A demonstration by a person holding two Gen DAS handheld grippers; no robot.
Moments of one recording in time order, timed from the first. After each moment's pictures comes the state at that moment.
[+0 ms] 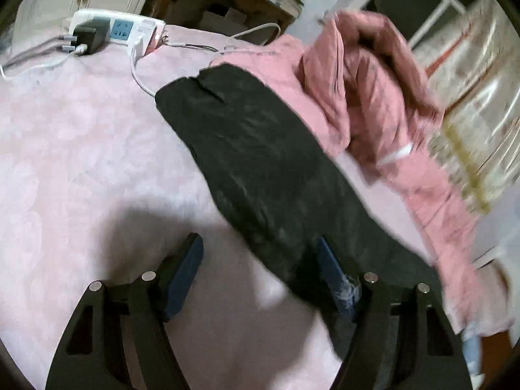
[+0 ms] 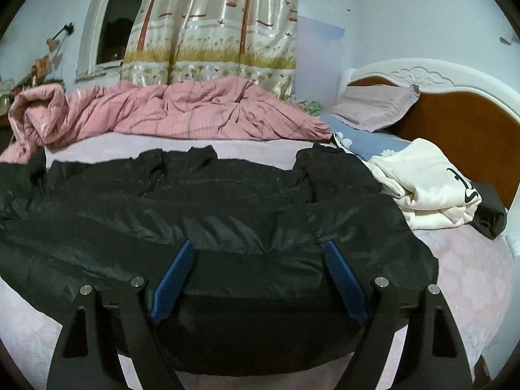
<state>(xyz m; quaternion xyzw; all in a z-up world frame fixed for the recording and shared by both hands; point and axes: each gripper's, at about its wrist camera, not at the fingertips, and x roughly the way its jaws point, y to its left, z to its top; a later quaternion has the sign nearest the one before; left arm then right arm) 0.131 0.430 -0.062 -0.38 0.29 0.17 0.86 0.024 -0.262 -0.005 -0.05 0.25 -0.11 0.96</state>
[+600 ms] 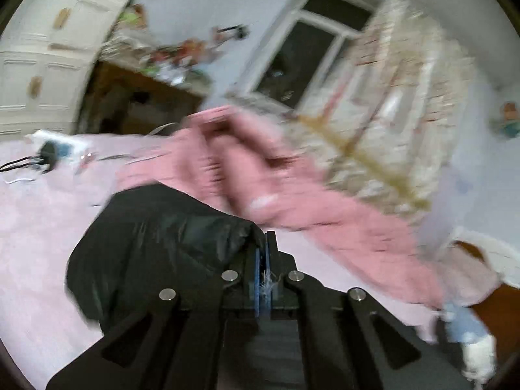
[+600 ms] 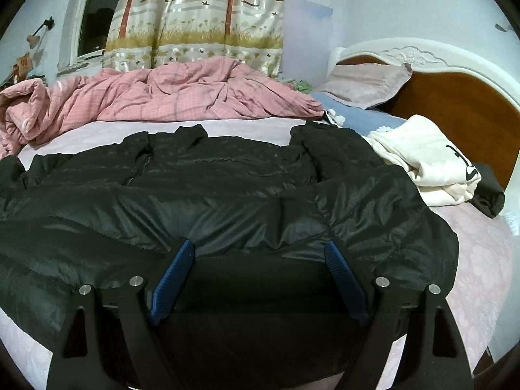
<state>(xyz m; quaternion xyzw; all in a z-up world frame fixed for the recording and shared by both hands) 0.072 0.278 0.089 -0.26 0.10 0.07 0.96 0.043 -0.257 -0.022 -0.03 0.28 -0.14 0.95</state>
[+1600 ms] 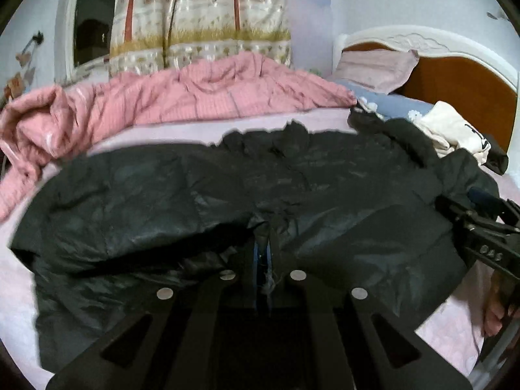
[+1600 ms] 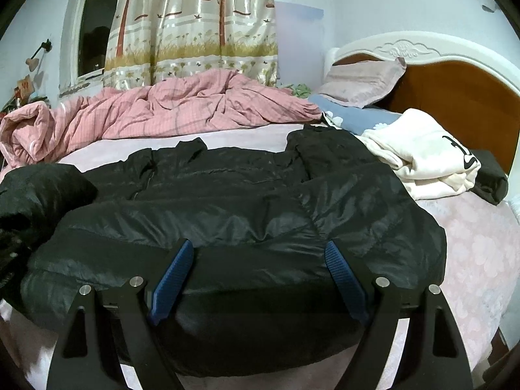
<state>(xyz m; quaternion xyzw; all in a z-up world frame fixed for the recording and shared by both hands) 0.055 -0.045 -0.010 0.05 0.27 -0.16 0.95 0.024 -0.272 -0.015 0.01 0.26 -0.13 0.96</state>
